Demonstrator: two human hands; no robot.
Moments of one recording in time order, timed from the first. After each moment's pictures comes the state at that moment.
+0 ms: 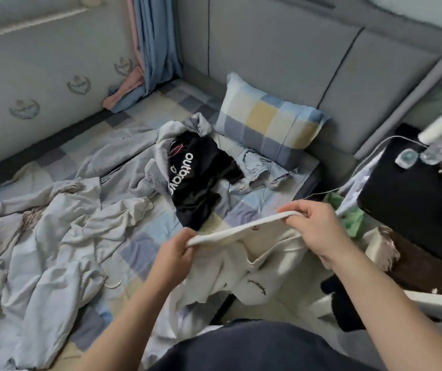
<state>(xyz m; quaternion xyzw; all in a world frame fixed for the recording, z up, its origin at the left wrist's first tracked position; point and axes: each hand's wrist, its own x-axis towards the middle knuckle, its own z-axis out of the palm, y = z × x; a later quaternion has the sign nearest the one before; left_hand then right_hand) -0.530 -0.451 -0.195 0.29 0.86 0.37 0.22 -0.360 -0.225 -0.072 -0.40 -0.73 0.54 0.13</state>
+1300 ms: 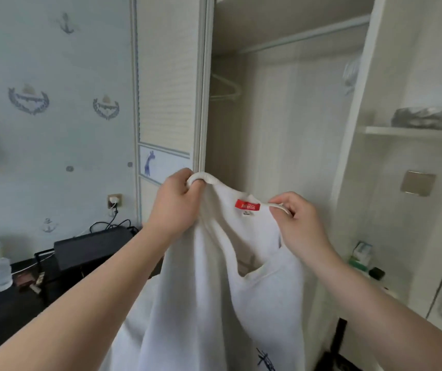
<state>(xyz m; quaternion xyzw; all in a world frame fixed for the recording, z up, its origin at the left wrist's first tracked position) 0.142 -0.268 0.208 0.76 0.23 0.54 0.28 0.333 -0.413 0.180 -0.64 -0.48 -0.05 0.60</state>
